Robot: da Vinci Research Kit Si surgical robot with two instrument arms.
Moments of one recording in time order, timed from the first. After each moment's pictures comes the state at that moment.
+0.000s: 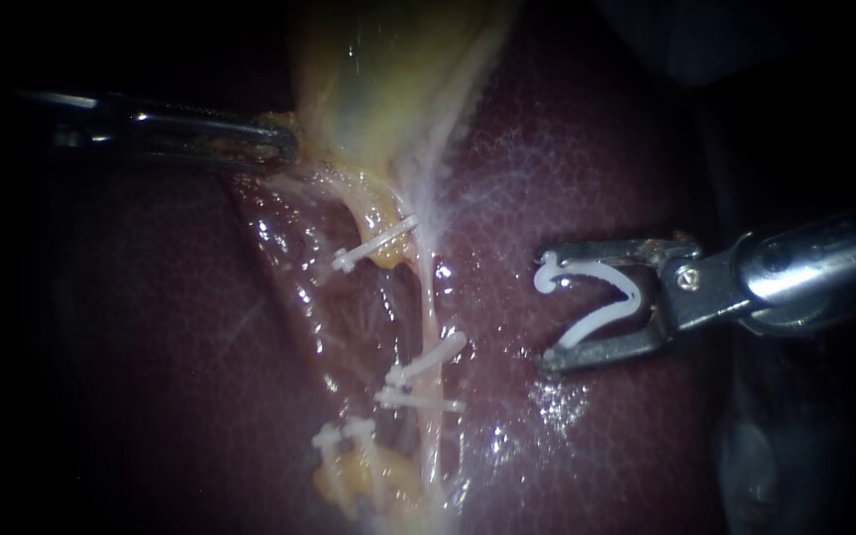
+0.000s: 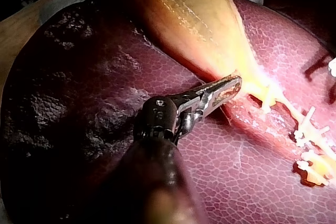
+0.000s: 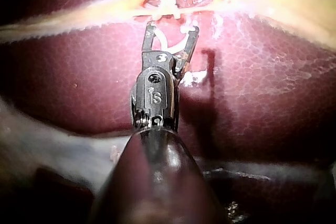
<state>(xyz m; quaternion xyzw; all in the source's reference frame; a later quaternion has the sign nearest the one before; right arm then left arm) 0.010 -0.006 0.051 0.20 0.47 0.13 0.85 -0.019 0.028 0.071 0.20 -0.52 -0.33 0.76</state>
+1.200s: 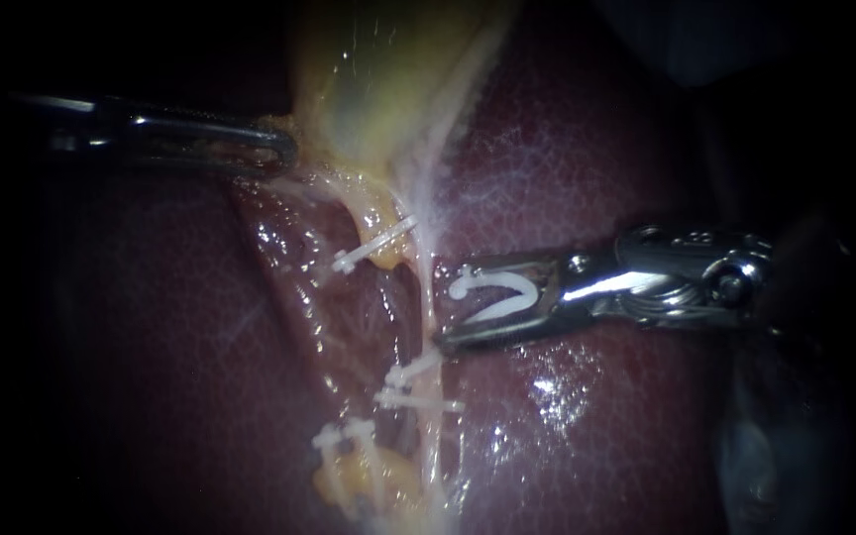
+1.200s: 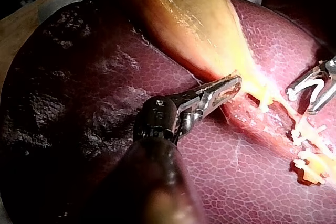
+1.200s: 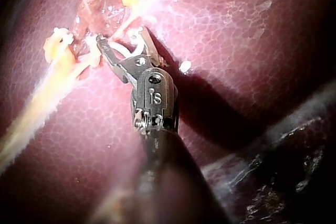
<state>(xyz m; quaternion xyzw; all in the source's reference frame) 0.016 -0.008 0.062 0.36 0.42 0.32 0.77 -0.019 0.028 0.070 0.20 -0.52 -0.33 0.76</state>
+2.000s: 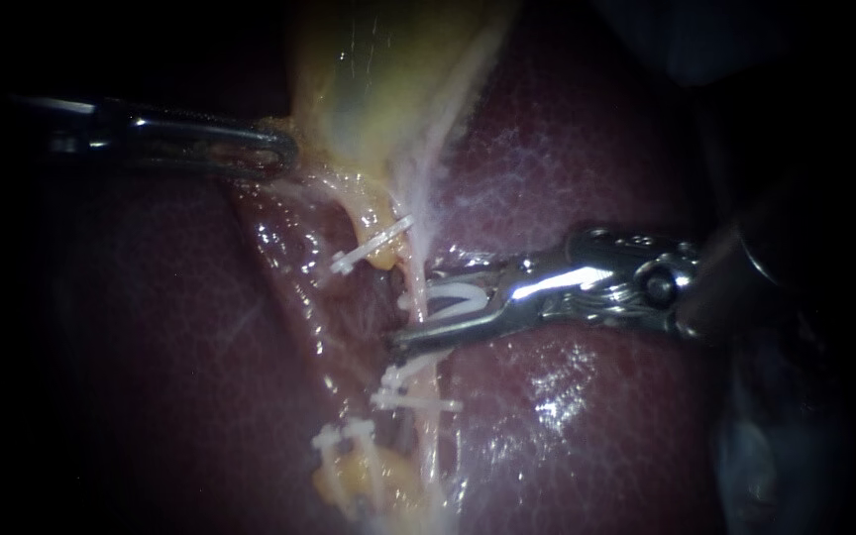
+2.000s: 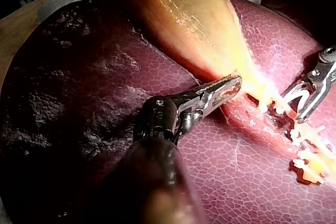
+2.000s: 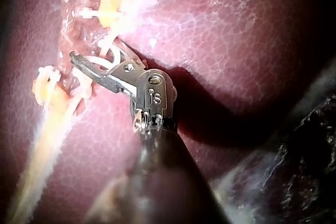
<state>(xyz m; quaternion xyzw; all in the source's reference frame) 0.019 -0.007 0.065 0.45 0.48 0.36 0.66 -0.019 0.028 0.070 0.19 -0.52 -0.33 0.76</state>
